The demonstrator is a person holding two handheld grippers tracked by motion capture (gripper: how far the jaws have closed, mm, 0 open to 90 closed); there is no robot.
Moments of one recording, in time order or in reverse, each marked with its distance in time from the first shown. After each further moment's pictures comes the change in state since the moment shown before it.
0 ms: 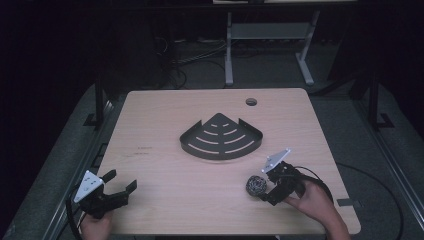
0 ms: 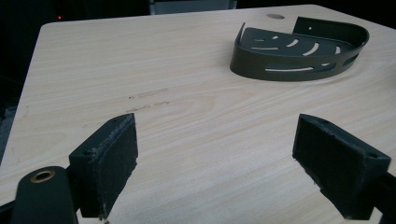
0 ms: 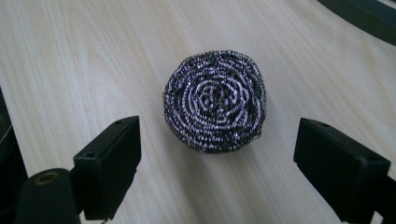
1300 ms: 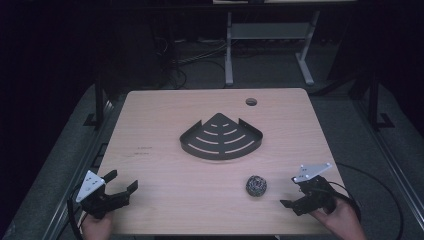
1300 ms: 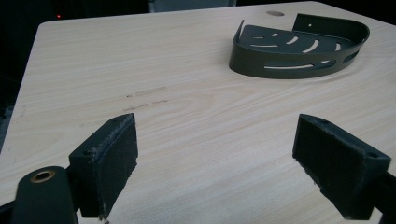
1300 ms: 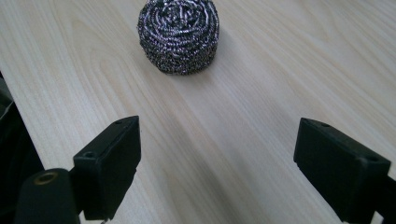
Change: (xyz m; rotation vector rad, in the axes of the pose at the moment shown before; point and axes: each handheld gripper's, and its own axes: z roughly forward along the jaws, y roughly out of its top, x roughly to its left) left arm -0.003 0.000 0.002 0.008 0.001 0.005; right arm 0.005 -0.071 -0.036 -0.131 -0.101 0.135
